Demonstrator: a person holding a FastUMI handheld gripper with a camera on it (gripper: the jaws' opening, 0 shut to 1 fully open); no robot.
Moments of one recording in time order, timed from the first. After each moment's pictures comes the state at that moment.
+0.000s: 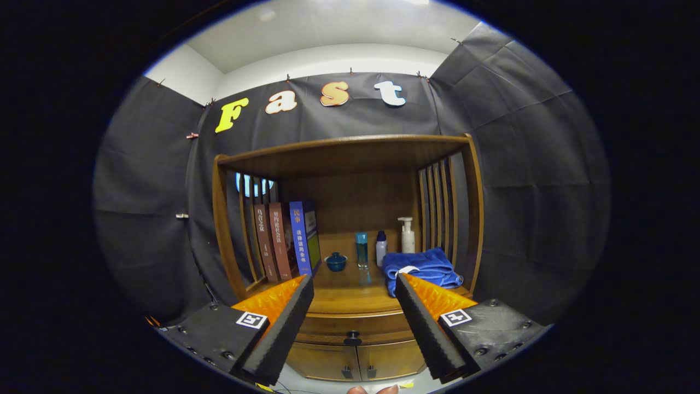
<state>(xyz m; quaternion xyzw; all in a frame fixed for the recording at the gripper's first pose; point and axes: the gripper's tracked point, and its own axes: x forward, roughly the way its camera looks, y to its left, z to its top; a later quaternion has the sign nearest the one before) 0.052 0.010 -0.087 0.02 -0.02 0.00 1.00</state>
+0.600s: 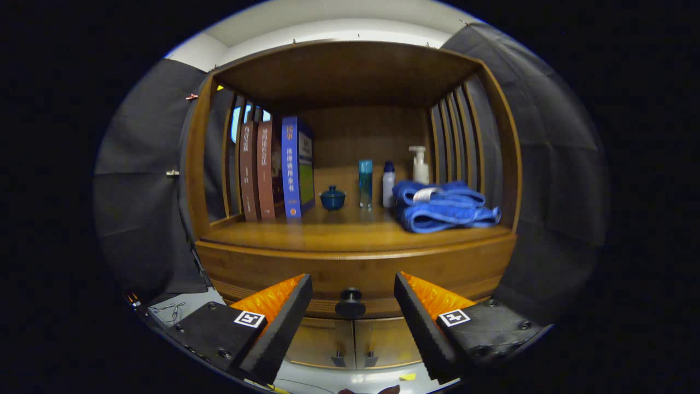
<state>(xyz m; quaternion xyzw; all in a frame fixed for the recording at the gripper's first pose) 0.126 0.023 -0.270 0.02 0.08 0.00 1.00</state>
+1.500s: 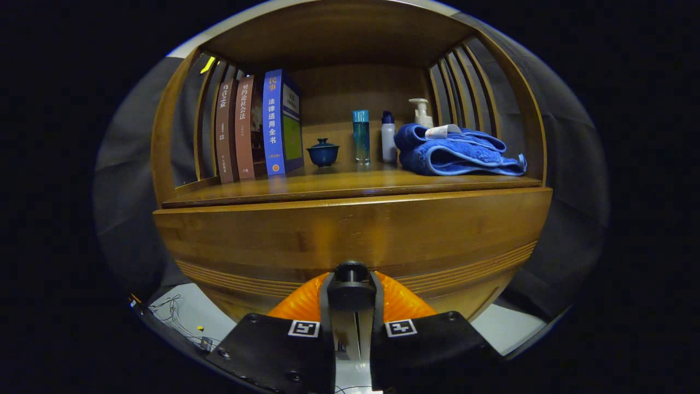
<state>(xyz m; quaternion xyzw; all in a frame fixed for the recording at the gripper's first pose) 0.154 0.022 -0.330 0.02 0.13 -0.01 0.99</state>
